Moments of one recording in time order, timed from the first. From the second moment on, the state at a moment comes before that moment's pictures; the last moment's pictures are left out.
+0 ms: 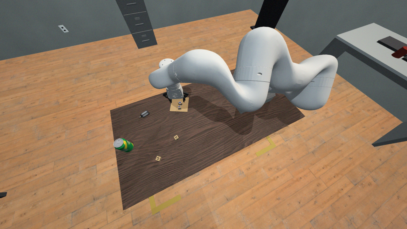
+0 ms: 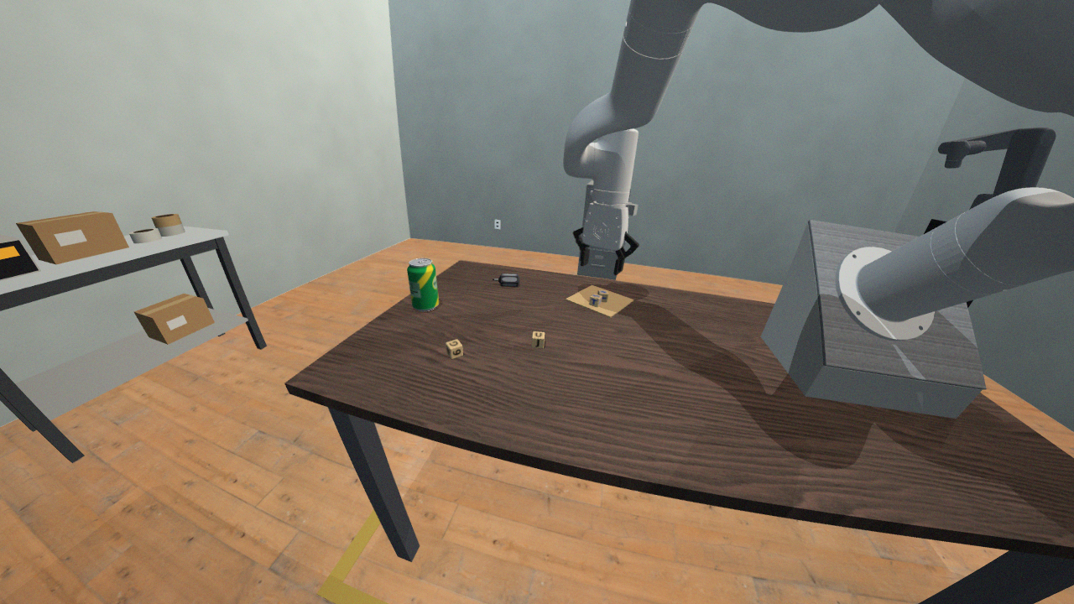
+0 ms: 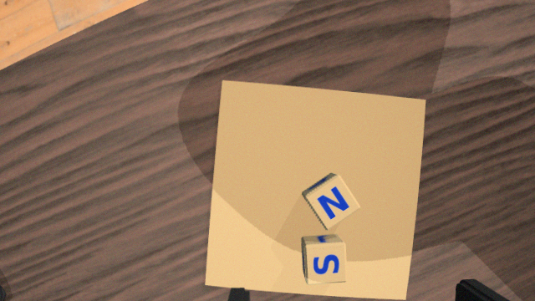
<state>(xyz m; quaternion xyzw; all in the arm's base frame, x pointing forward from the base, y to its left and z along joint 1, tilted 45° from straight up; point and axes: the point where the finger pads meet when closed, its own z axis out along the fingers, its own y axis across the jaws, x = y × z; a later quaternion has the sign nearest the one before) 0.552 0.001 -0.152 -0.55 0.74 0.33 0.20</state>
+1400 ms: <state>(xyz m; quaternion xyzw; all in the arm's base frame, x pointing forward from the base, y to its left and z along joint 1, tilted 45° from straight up) 0.549 -0.002 -0.156 -0.18 0.91 0.38 0.05</state>
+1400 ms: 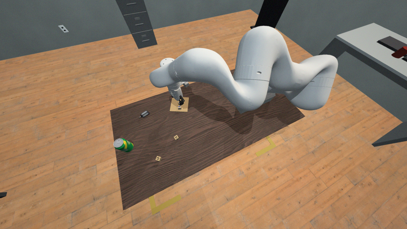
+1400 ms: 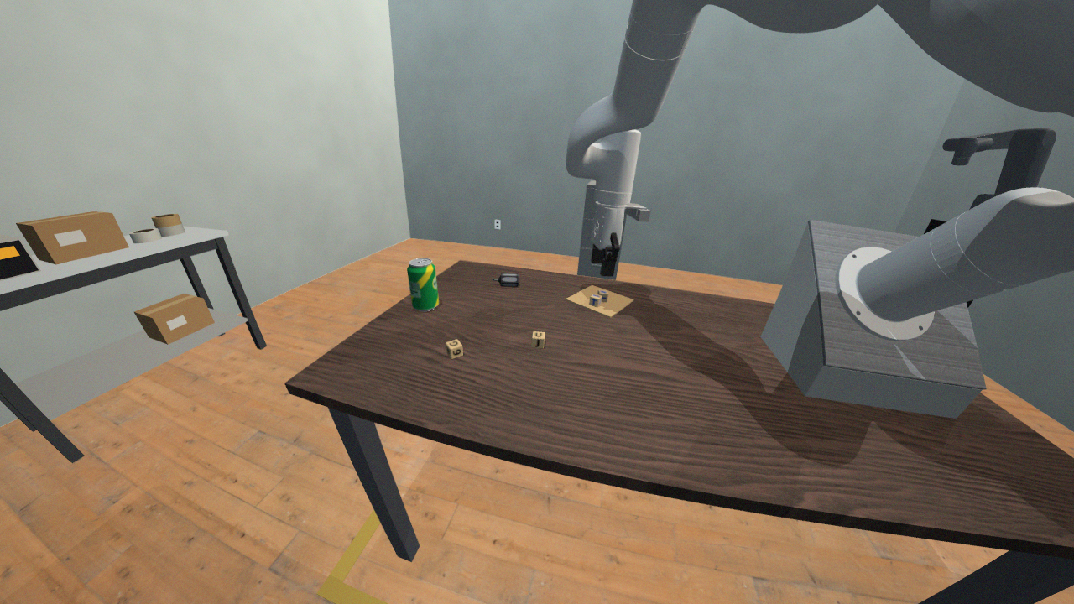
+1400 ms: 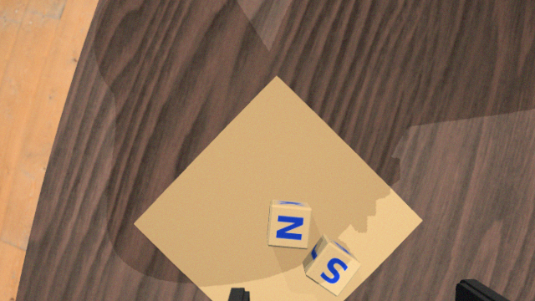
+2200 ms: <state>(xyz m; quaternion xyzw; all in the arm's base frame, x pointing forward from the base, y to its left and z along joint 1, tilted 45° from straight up) 0.548 -0.004 -0.159 0.07 0.92 0.38 -0.06</state>
